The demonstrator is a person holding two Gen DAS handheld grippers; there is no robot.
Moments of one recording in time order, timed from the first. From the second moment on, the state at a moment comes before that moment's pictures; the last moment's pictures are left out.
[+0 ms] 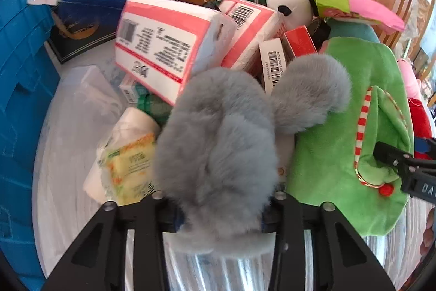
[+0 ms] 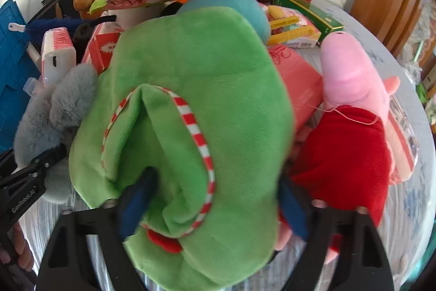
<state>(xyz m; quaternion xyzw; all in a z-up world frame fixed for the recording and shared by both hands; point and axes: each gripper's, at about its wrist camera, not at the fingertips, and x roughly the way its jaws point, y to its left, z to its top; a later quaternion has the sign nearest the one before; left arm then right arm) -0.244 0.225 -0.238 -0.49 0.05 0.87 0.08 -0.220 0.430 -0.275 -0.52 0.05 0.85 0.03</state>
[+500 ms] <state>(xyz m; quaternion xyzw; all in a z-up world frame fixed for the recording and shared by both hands) -0.181 0.198 -0.158 -0.41 0.02 0.91 0.06 -0.157 0.421 -0.193 -0.43 0.04 0.90 0.02</state>
